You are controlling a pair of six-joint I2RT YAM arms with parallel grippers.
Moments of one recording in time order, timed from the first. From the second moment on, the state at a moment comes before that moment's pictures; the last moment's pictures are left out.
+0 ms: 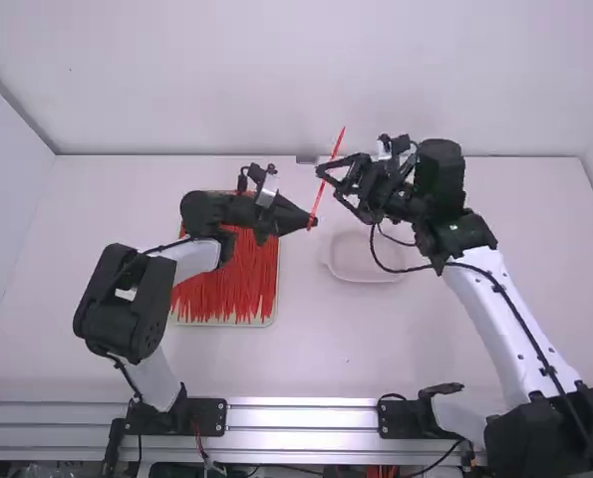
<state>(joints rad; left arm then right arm) -0.23 1.81 0.93 1.50 1.44 -0.69 0.26 1.32 1.17 -0.26 -0.78 0.98</state>
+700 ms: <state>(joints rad) -0.23 1.81 0.93 1.50 1.47 -0.69 0.35 1.32 1.17 -0.33 -0.71 0.87</state>
